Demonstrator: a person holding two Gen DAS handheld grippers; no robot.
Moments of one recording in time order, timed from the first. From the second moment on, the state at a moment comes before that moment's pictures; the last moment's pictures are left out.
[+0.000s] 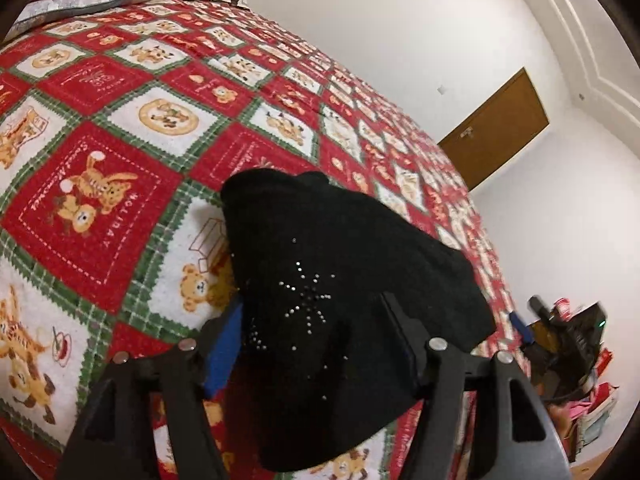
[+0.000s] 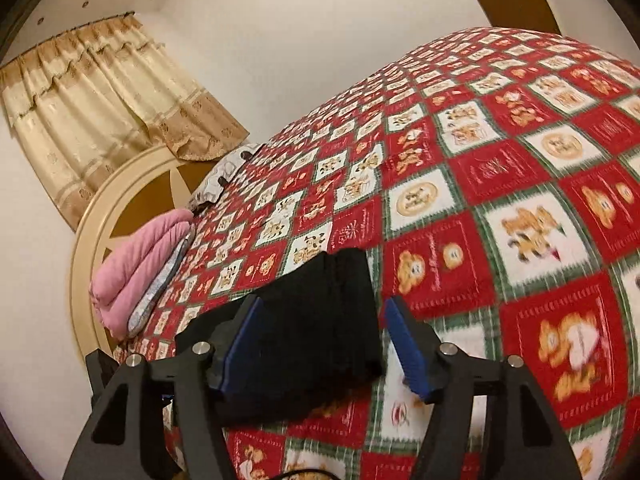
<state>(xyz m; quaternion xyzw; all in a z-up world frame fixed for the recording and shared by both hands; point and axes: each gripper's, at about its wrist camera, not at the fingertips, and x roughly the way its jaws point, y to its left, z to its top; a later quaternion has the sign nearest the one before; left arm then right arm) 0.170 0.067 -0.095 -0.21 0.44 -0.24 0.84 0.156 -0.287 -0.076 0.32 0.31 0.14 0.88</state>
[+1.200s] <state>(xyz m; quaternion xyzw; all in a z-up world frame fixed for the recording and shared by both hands) 0.273 0.103 -0.012 -0.03 0.31 -0.13 0.94 0.295 -0.127 -0.036 0.14 0.31 0.21 0.92</state>
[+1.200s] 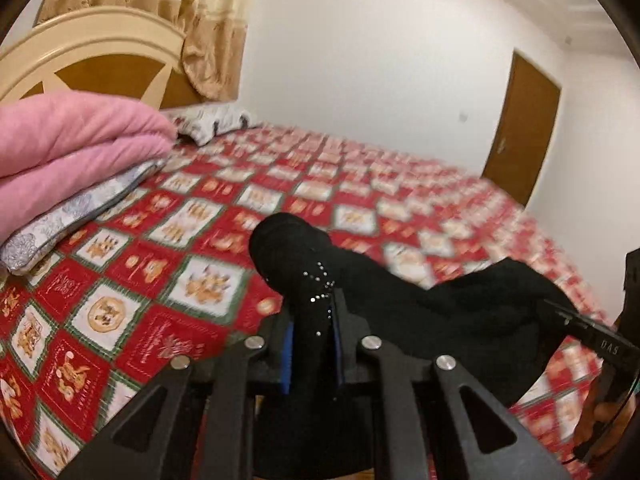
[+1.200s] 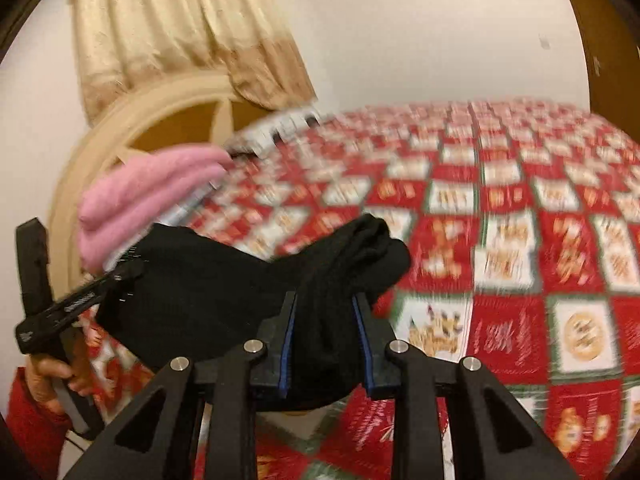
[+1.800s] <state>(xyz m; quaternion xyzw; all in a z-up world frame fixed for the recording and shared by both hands) 0.253 0.184 -0.029 -0.02 0.30 0.01 0.95 0.275 -0.162 -0.039 0.18 0.31 0.15 0.92</state>
